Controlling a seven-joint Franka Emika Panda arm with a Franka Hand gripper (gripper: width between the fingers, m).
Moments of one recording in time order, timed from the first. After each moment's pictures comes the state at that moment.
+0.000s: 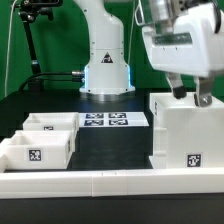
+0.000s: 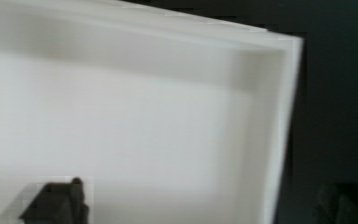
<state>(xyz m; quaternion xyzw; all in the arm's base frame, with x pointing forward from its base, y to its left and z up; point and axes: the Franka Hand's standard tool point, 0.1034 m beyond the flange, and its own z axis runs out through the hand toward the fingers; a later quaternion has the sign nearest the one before) 0.612 0.087 0.131 -0.78 0.62 0.04 0.10</state>
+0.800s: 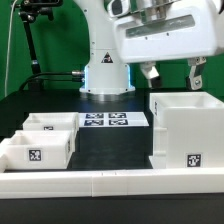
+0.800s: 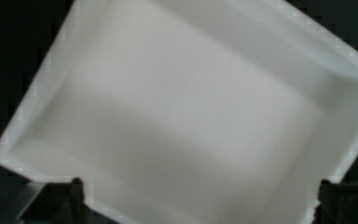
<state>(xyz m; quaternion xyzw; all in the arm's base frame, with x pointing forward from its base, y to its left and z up) 0.588 0.057 0.139 -0.93 0.35 0.02 0.10</state>
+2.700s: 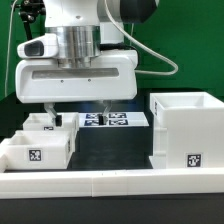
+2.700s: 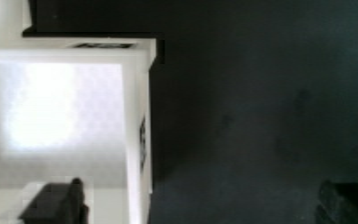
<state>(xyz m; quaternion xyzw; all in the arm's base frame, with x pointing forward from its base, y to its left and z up) 0.532 -0.073 0.065 -1.00 0.02 -0.01 0.01</state>
